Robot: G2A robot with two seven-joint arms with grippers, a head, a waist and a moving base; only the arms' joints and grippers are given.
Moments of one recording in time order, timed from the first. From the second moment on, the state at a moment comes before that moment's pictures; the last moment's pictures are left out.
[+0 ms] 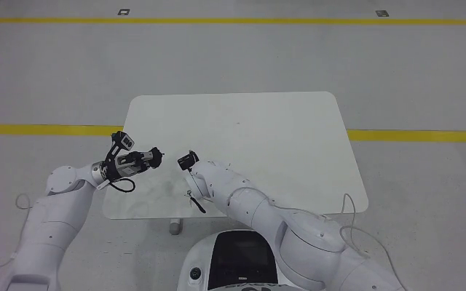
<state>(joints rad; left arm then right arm) 1.18 -0.89 -1.29 -0.99 -0.80 -0.34 -1.39 -0.67 -1.98 0.28 -0.44 -0.73 0.34 0.88</state>
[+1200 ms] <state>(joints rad) 1.18 -0.89 -1.29 -0.99 -0.80 -0.34 -1.39 -0.63 -1.99 0.17 -0.39 -0.63 0.34 0.85</state>
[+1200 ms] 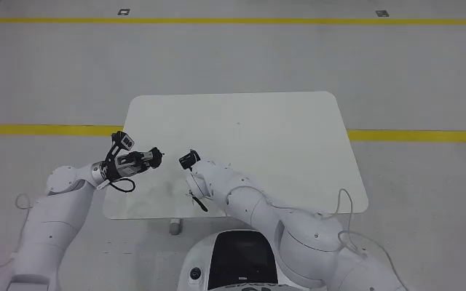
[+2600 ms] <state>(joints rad) 1.18 -0.89 -1.29 -0.99 -0.80 -0.34 -1.39 -0.59 -1.98 0.31 -0.36 -0.61 0.34 0.75</state>
